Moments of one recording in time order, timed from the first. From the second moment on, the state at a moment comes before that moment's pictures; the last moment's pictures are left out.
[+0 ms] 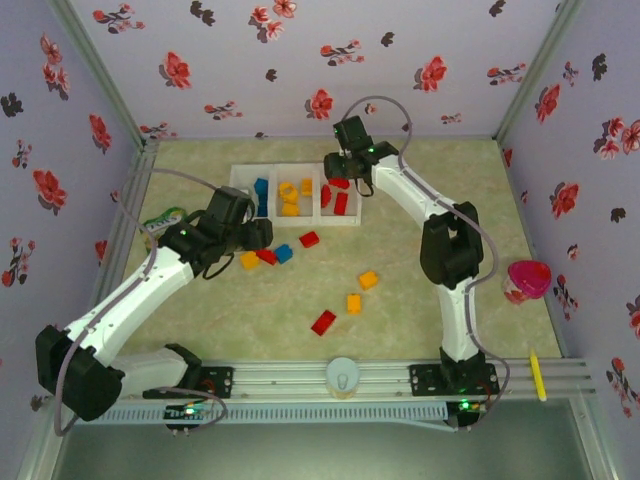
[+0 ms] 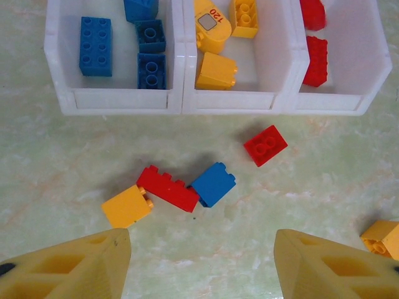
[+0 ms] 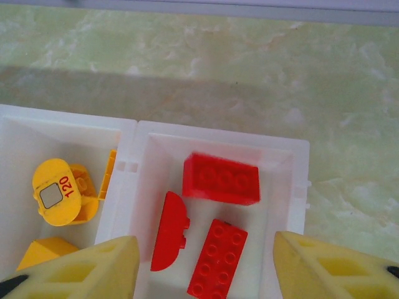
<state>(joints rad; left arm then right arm) -0.61 1.19 1.07 -0.74 -0.17 -0.52 0.51 2.12 1.93 -0.66 0.10 0.29</state>
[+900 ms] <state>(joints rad) -0.85 1.23 0.86 -0.74 -0.05 -0.57 0.58 1.50 1.17 -0.51 0.14 0.43</state>
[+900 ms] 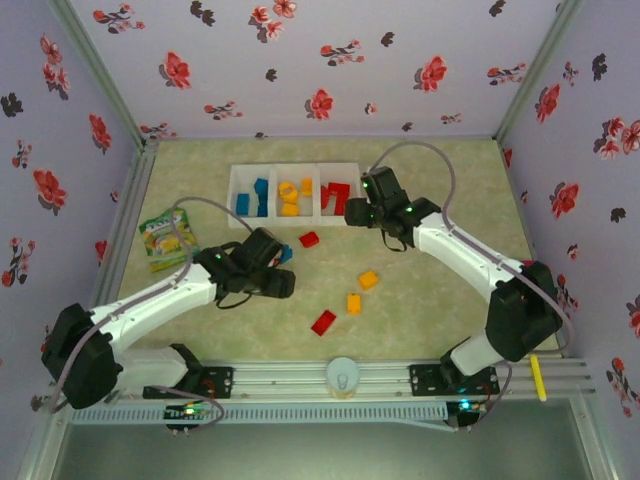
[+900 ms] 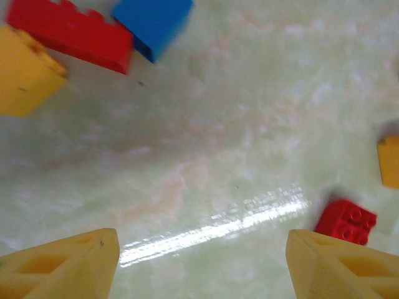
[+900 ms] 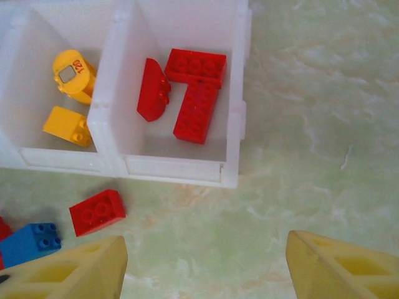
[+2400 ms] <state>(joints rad) -1.19 2.05 1.51 -0.84 -0.05 -0.73 0.32 1.31 0.96 -0.53 0.13 0.49</state>
